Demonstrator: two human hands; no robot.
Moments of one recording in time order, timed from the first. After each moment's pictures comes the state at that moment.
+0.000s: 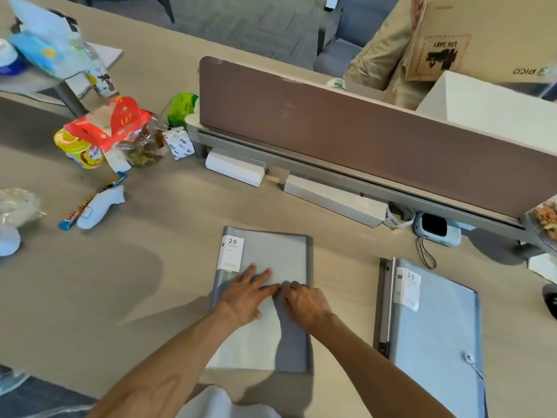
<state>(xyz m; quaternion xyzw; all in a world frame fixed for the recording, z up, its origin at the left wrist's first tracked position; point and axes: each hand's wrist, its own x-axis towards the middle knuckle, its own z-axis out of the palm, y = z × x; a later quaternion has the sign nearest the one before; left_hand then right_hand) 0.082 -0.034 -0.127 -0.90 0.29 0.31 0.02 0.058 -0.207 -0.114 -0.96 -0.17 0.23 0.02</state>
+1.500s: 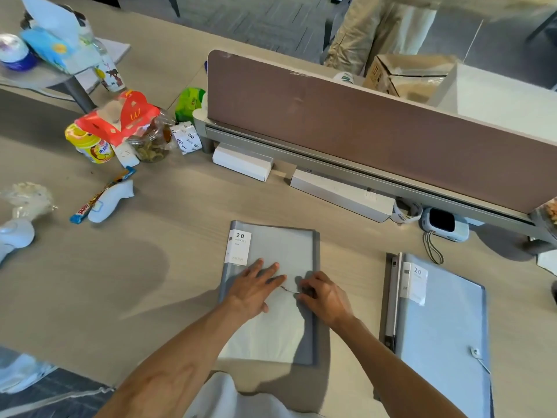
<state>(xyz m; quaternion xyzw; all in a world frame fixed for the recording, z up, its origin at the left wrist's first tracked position) 0.080 -0.032 -0.129 -0.91 0.29 0.31 0.01 0.046 -0.240 -0.124 -0.96 -0.01 0.18 0.24</state>
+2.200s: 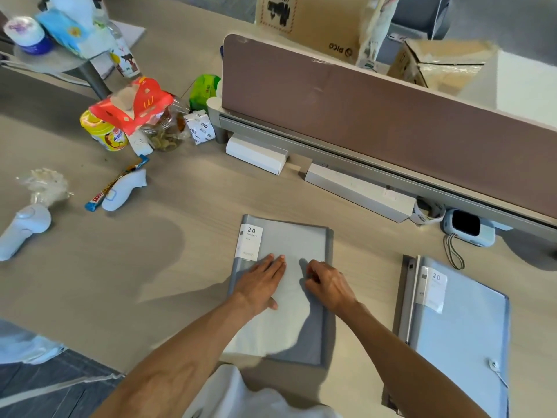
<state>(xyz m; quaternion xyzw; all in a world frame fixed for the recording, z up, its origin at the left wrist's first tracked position) 0.083 -0.029 -0.135 -0.92 0.27 0.28 -0.02 0.081 -0.232 -0.137 -0.93 -0.04 0.21 0.29</state>
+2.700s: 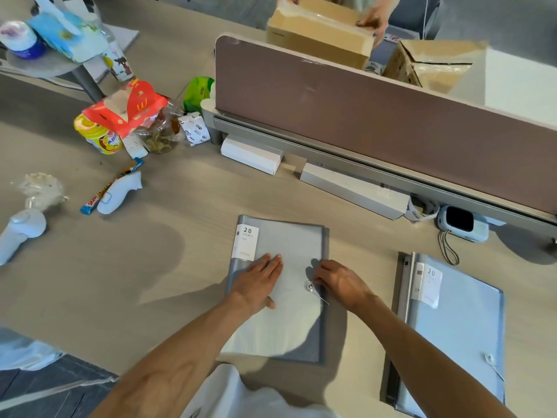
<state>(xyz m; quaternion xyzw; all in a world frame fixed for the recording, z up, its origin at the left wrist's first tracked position) 0.084 -0.029 -0.135 -0.92 0.27 0.28 -0.02 0.085 -0.273 -0.136 -0.95 -0.24 0.15 0.14</state>
